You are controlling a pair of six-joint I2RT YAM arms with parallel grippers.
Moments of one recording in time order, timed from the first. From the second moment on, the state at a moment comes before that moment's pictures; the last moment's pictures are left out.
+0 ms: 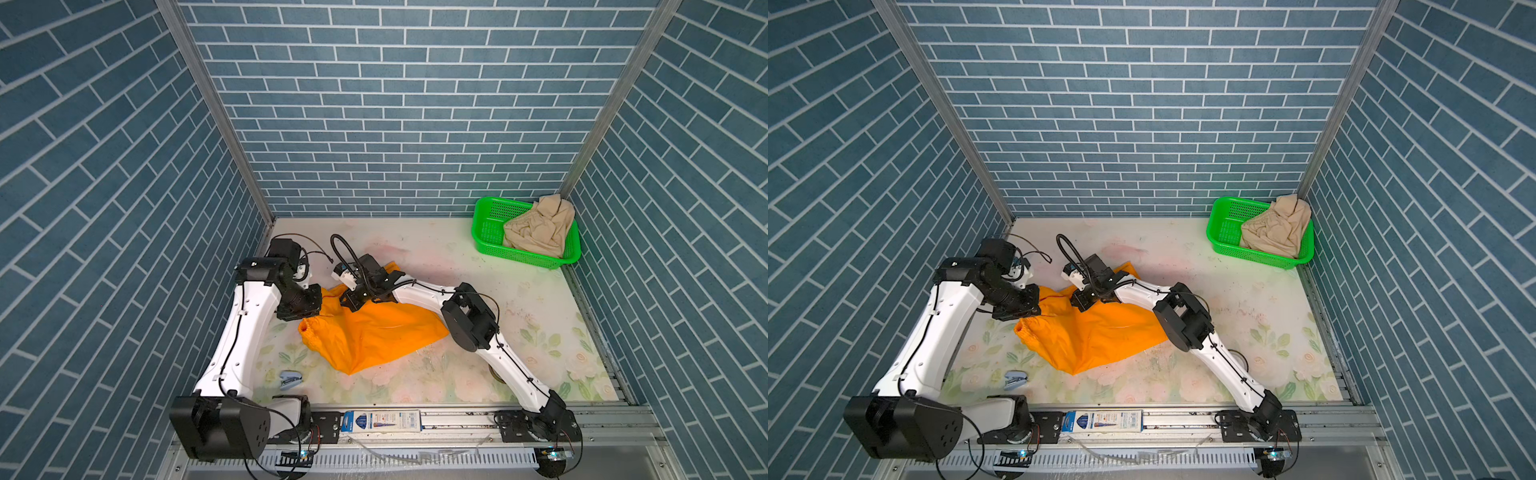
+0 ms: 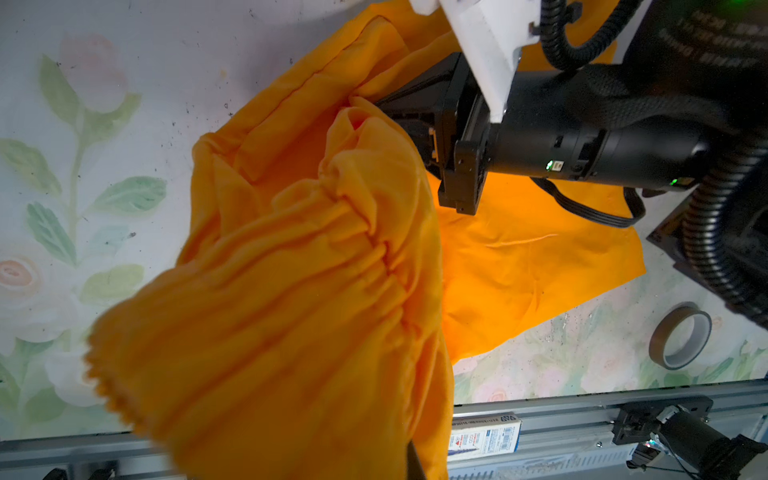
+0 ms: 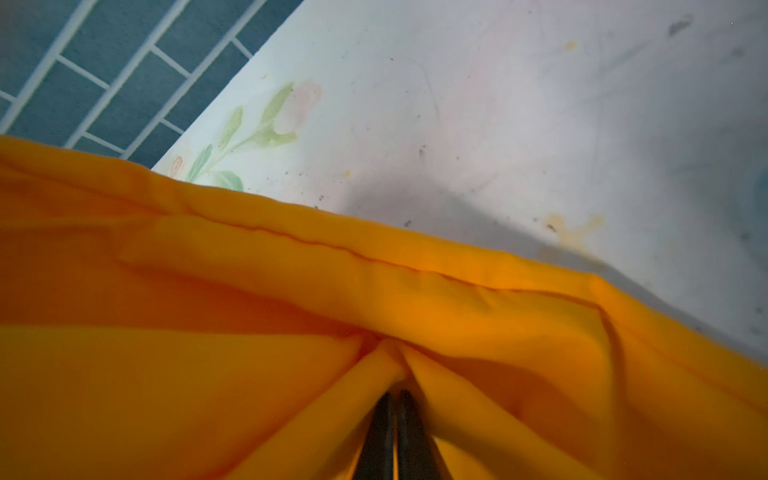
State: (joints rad) left arm -0.03 1.26 1.29 -1.39 0.22 -0.19; right arm 0.97 2.58 2.10 -0.29 -0.51 0.14
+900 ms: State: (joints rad) left arm -0.02 1.33 1.42 -1.44 0.14 -0.15; right arm 1.16 1.99 1.27 -0.25 -0.54 0.02
